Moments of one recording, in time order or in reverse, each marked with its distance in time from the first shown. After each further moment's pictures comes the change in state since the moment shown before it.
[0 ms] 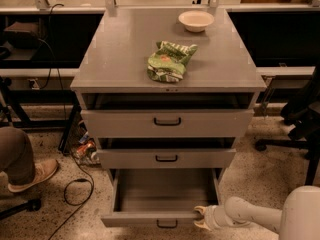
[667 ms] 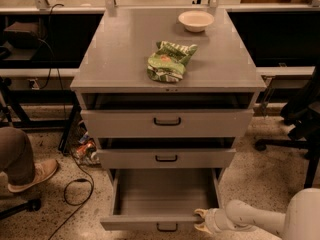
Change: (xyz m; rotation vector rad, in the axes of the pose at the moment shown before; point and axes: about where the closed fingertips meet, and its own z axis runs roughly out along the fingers) arm 0.000 0.011 -0.002 -0.002 -0.007 0.010
